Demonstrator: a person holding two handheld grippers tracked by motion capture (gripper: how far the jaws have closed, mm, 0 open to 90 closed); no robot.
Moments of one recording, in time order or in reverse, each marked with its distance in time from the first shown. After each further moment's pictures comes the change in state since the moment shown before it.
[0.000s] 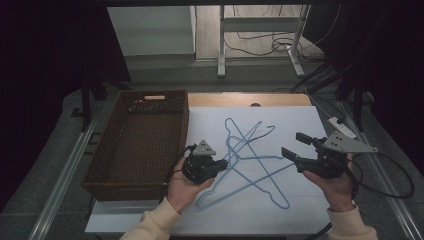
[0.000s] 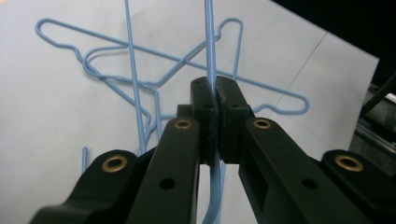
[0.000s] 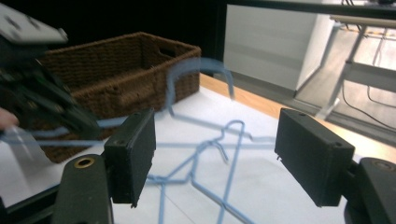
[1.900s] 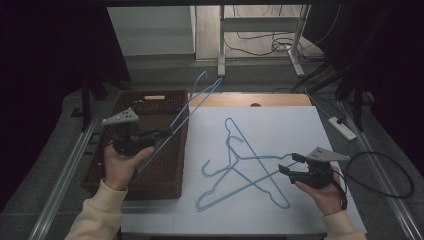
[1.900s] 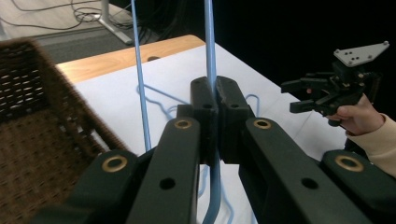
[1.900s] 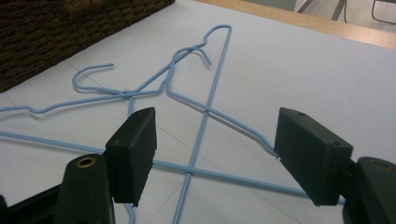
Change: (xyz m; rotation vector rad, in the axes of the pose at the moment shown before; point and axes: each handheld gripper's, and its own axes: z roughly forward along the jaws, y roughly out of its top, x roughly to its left) left arm 0.092 0.000 -0.143 -0.260 0.006 -0.131; right arm -0.020 -0.081 0.030 0.242 -0.049 0.085
